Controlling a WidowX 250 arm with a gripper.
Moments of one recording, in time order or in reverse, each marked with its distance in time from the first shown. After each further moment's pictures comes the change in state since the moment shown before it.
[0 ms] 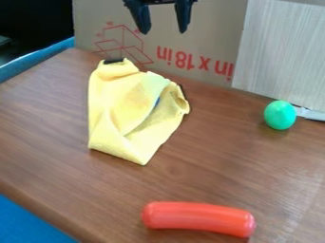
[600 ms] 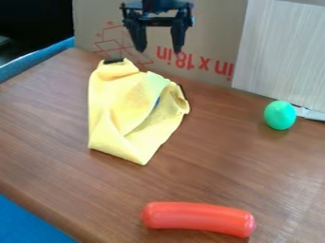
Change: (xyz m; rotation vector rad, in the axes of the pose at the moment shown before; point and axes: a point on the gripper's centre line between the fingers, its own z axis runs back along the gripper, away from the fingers) arm 0.001 0.016 -0.033 0.068 0.053 0.018
